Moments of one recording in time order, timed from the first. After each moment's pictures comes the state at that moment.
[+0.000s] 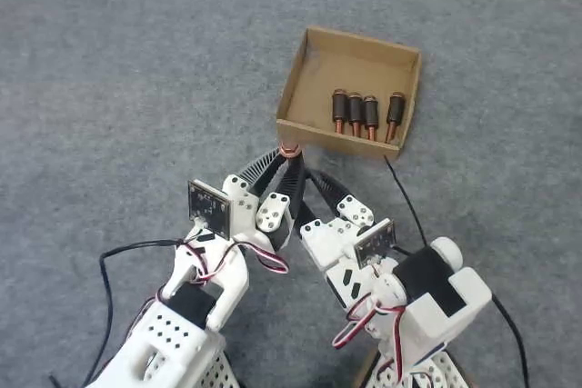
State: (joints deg) left arm 24.7 -75.8 97.6 -2.9 14.5; right arm -37.0 8.8 94.3 -98.1 0.1
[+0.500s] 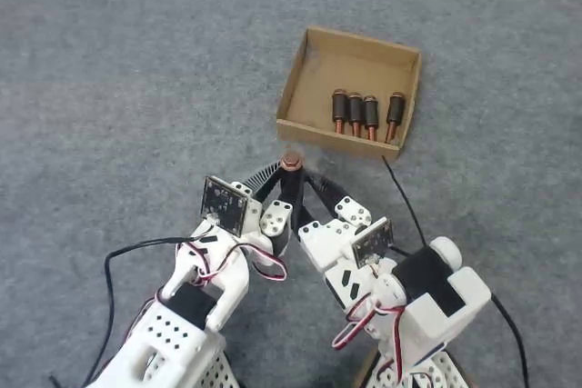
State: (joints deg) left arm 24.4 -75.9 97.6 6.4 11.4; right arm -37.1 8.8 94.3 -97.1 0.0
